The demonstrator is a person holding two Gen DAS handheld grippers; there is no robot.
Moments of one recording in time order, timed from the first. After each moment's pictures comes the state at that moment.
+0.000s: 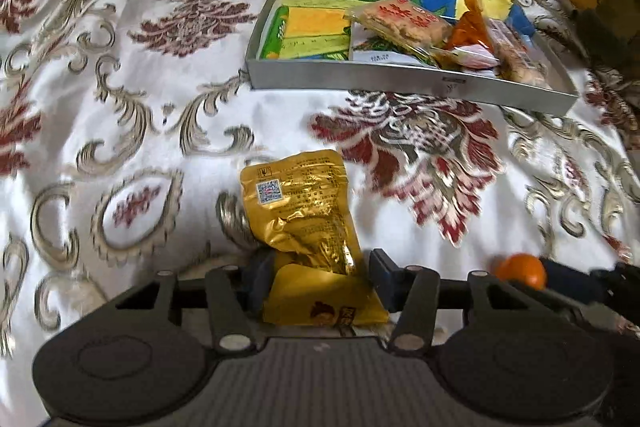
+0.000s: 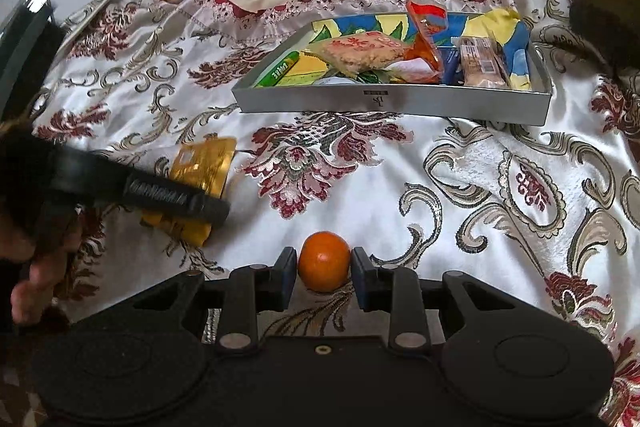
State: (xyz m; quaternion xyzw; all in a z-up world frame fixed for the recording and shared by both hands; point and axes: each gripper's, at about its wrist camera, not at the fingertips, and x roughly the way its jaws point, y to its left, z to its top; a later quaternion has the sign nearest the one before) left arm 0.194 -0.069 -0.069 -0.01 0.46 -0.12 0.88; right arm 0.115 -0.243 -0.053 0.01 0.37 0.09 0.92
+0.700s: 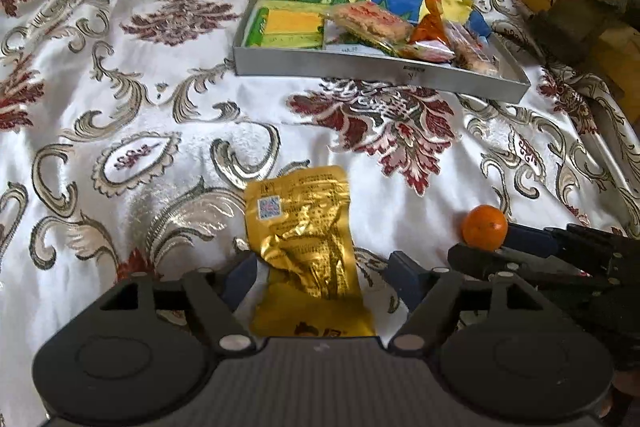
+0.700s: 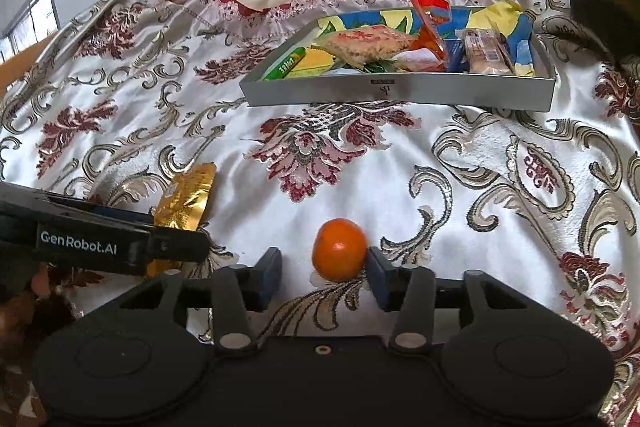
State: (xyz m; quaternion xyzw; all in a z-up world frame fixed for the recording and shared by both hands) left arm 0.154 -0.053 -0.073 -0.03 0.43 -0.16 0.89; right arm 0.105 -0.240 -0.064 0.02 0.37 0.10 0.93
